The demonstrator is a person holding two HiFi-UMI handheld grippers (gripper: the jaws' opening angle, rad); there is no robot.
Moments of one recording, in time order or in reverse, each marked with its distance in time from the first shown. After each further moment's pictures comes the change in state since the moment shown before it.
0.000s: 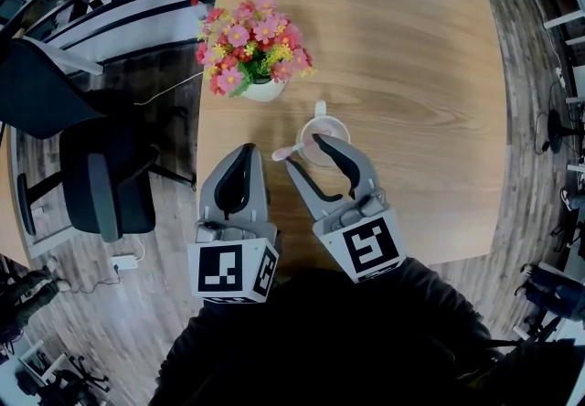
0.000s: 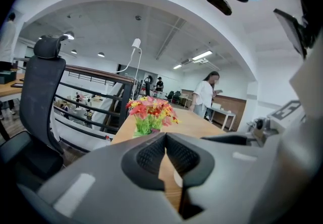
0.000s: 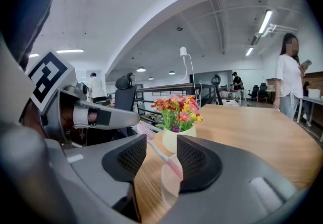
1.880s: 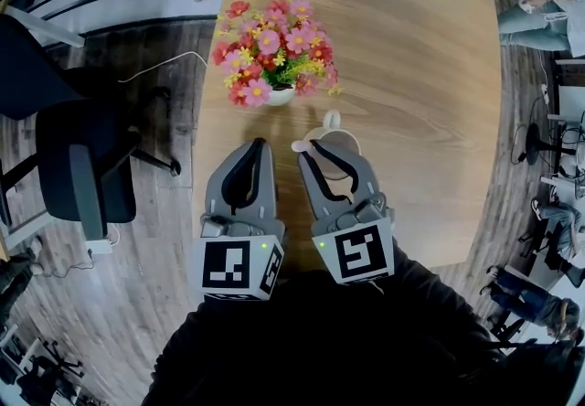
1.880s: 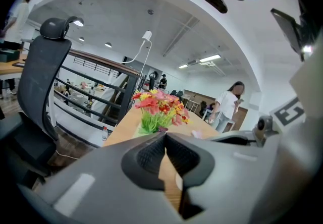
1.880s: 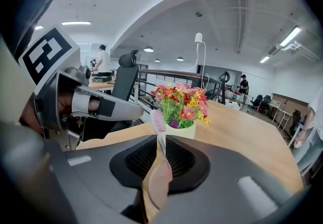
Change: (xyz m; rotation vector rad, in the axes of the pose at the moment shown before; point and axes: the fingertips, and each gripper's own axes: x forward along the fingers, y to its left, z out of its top) left arm 0.028 0.026 -0.005 -0.132 0.029 -0.018; right arm 0.037 -0.004 -0.003 -0.199 0.204 -0.030
